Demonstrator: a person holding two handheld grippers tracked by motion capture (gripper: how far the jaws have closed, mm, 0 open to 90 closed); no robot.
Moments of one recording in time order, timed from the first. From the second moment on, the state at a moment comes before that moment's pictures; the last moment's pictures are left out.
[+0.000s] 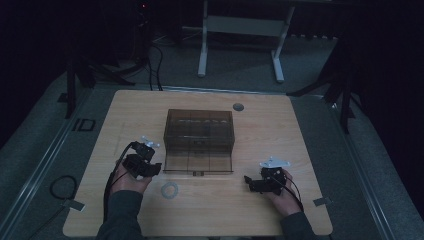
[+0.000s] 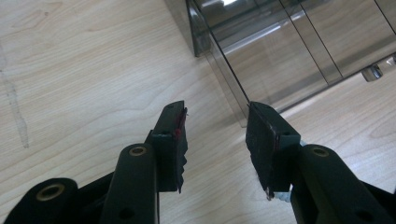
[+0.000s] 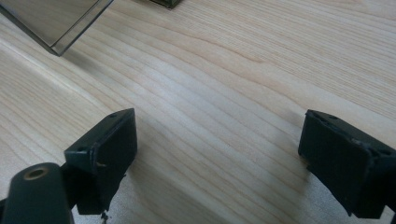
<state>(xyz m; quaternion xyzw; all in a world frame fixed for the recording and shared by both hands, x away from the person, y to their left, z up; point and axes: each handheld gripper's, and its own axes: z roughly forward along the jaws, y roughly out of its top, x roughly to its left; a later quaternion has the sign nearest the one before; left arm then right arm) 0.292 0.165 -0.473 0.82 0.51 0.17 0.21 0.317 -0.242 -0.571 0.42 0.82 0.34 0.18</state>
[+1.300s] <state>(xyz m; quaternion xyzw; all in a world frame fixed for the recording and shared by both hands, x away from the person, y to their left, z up) 0.285 0.132 -0.469 0.86 0.45 0.12 0.19 0.317 -0.242 -0.571 0.42 0.82 0.34 0.18</state>
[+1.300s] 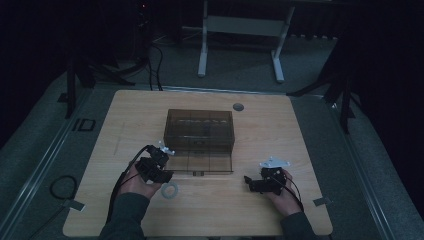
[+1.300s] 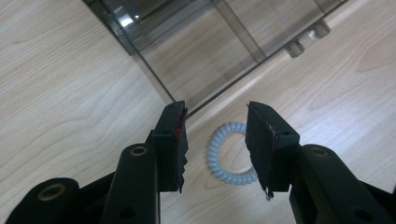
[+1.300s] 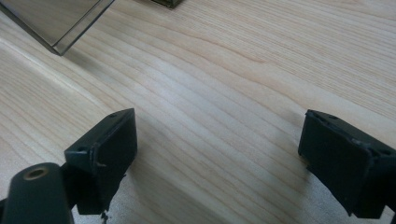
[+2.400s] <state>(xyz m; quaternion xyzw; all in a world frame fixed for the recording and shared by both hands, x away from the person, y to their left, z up) 0.279 0.123 -0.469 0.88 0.42 0.09 0.19 0.317 -0.242 -0.571 0.42 0.82 0.34 0.18</state>
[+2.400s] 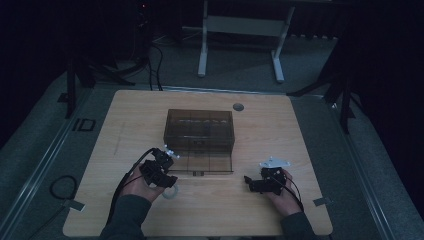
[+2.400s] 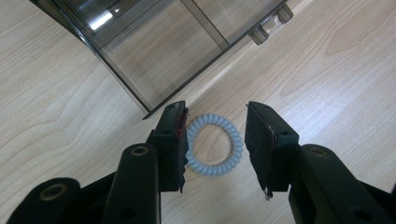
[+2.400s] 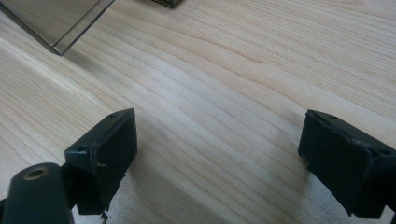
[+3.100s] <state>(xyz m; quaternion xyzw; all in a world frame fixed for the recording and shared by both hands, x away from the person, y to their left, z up) 0.278 0.122 -0.479 0.89 0.42 0.06 0.17 0.317 -0.242 -0.571 0.42 0.82 0.34 0.18</state>
